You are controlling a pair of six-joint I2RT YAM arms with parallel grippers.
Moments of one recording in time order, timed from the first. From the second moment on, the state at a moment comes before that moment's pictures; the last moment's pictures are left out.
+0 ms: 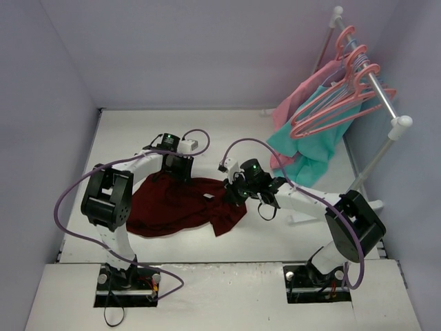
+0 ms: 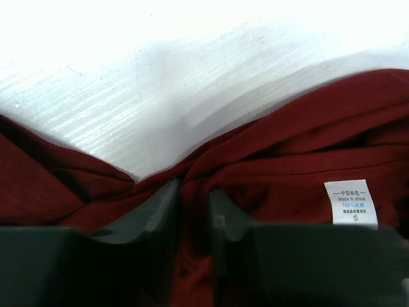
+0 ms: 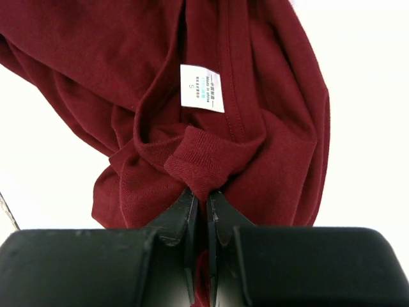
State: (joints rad) left arm -0.33 1.84 1.20 -0.47 0.34 0.01; right arm 0.69 1.52 0.78 -0.01 -0.37 -0.02
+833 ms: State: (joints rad) left arm -0.28 1.51 2.41 -0.59 -0.33 0.03; right arm 0.65 1.77 2.26 -0.17 -0.19 -0.43
